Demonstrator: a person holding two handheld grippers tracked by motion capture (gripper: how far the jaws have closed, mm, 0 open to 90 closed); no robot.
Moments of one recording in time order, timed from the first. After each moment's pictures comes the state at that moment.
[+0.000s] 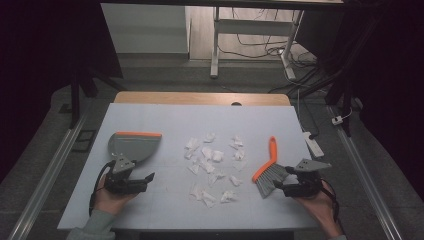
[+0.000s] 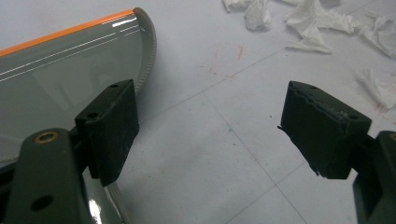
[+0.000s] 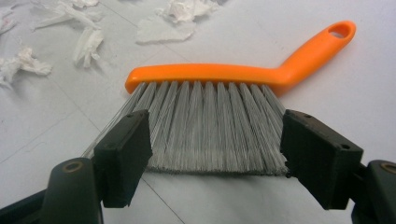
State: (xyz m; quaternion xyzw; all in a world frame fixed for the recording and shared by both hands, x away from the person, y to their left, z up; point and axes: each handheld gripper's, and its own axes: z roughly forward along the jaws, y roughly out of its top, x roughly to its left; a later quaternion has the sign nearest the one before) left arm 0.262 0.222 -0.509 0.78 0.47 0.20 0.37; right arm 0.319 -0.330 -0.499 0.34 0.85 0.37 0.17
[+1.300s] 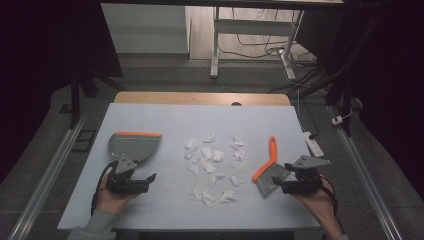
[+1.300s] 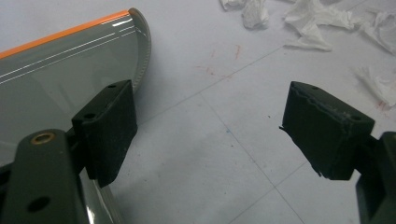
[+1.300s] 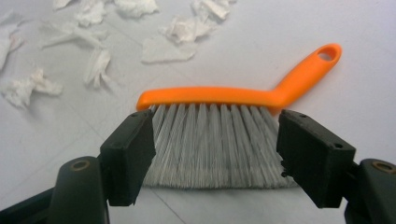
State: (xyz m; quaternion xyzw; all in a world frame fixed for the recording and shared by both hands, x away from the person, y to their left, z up) left arm 0.263 0.217 -0.510 0.78 0.46 0.20 0.37; right arm 0.315 -0.314 -0.472 0.34 0.85 0.36 0.18
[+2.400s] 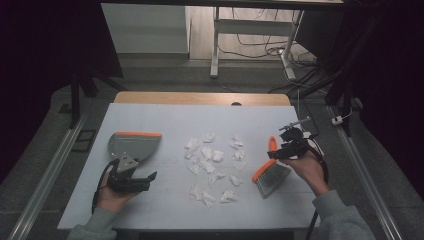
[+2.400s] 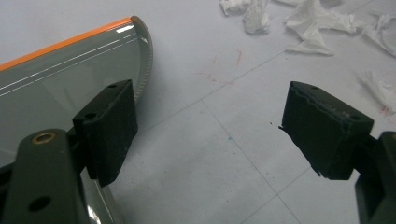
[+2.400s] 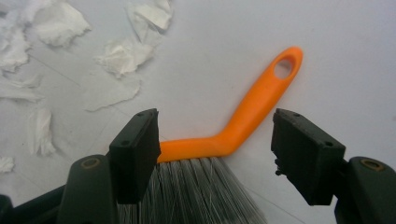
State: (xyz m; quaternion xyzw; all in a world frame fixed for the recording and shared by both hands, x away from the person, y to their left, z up) left arm 0.265 0.215 -0.507 0.79 0.45 0.21 0.36; right arm 0.408 -0.280 -0.438 0.46 0.85 0.22 0.11
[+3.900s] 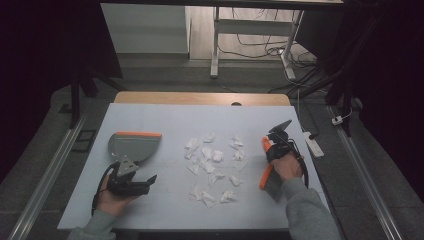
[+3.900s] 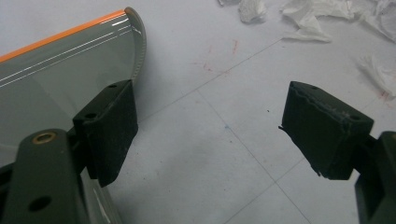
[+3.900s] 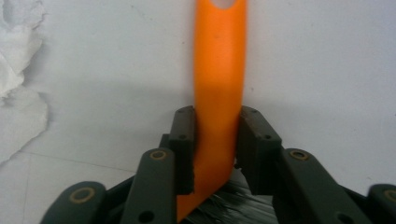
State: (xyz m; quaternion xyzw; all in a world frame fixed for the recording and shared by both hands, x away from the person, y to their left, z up) left arm 0.260 0.215 -0.513 0.79 0.45 0.21 0.36; right arm 0.436 -0.253 -0.489 0.60 0.79 0.08 0.11
